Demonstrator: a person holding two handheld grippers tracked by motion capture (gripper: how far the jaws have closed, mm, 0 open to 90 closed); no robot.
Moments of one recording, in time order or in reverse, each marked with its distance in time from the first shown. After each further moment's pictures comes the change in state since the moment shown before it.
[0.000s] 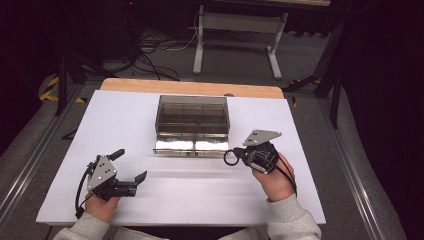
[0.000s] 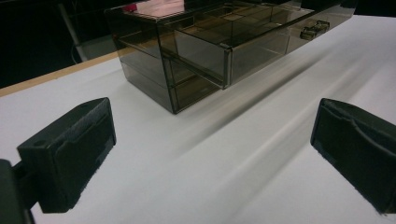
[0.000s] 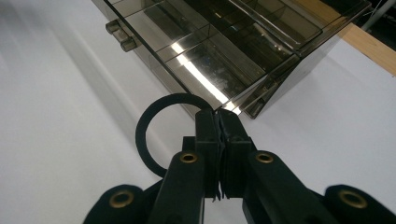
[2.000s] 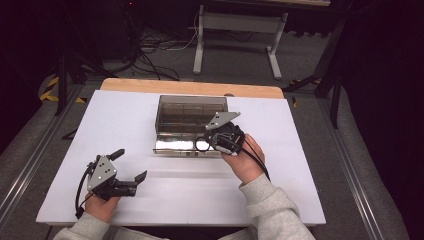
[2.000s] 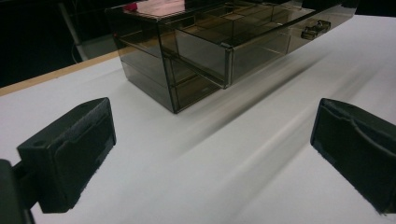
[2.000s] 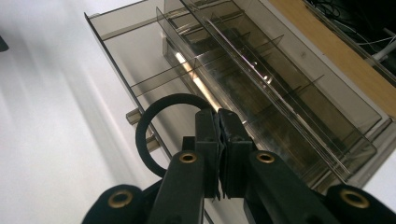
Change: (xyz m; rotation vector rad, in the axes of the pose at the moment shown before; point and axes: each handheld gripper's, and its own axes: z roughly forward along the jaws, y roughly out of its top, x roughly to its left) left arm 0.000 0.000 0.000 0.004 -0.002 0.000; right arm 0.022 0.077 0.051 0.027 0.037 -0.104
